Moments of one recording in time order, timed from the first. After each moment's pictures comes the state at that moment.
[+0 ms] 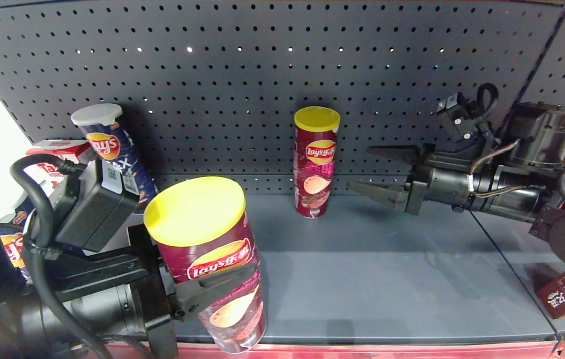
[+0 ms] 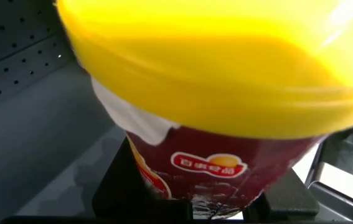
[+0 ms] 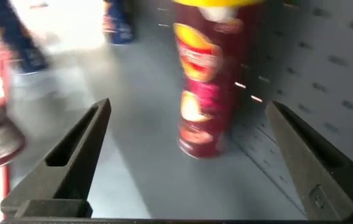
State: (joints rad) left arm -0.66 1.28 -0.54 -0.60 -0.29 0.04; right arm 0.41 1.70 -0.98 -0.73 0.67 -0.17
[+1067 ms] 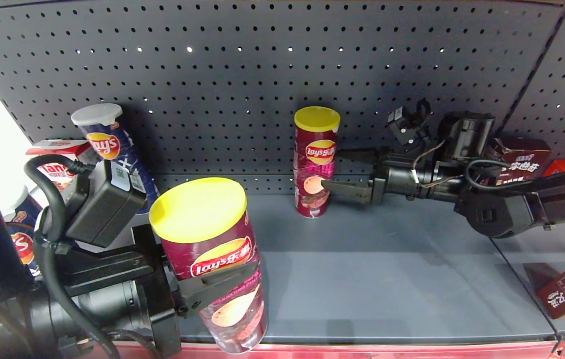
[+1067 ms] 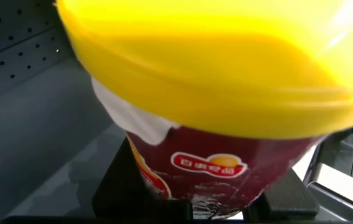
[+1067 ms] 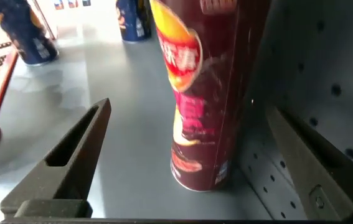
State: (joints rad) left arm -0.65 1.30 -0.54 -0.60 -0.31 0.02; right arm 0.39 1.98 -1.26 -0.72 0.82 -0.18
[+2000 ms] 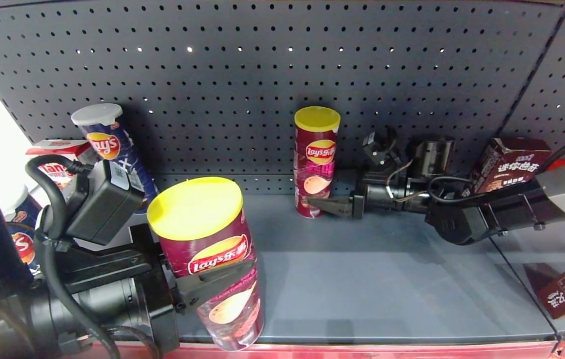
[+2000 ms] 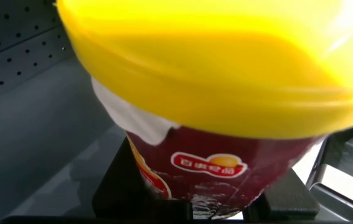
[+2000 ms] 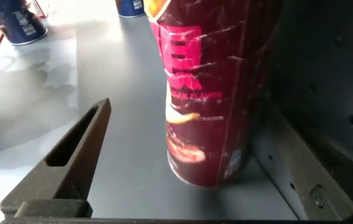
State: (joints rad) left arm -0.63 1.30 -0.54 -0.60 -0.31 0.02; right arm 0.41 2.11 -1.32 -0.73 0.82 -0.19
